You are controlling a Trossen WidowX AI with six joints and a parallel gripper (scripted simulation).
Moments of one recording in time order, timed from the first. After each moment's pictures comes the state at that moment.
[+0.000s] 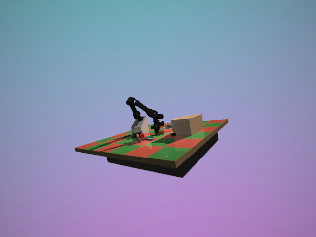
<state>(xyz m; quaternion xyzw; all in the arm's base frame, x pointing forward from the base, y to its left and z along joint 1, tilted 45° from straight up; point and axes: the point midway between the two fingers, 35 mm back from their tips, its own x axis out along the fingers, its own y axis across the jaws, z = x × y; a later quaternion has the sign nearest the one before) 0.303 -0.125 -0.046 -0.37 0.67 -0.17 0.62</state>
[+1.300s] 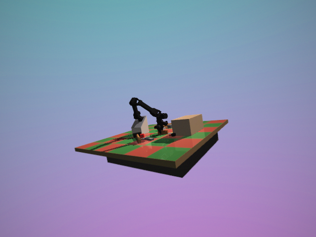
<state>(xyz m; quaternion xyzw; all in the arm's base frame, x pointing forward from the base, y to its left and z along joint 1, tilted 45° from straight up) 0.342 -0.116 -0.052 -0.37 0.67 -0.17 0.62</state>
